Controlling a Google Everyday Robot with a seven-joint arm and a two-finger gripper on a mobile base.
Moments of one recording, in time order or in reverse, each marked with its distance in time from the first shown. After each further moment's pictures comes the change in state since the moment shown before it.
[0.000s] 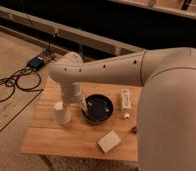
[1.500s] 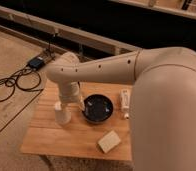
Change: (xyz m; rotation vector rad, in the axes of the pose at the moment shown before) arm -0.008 0.016 0.012 0.017 0.009 -0.039
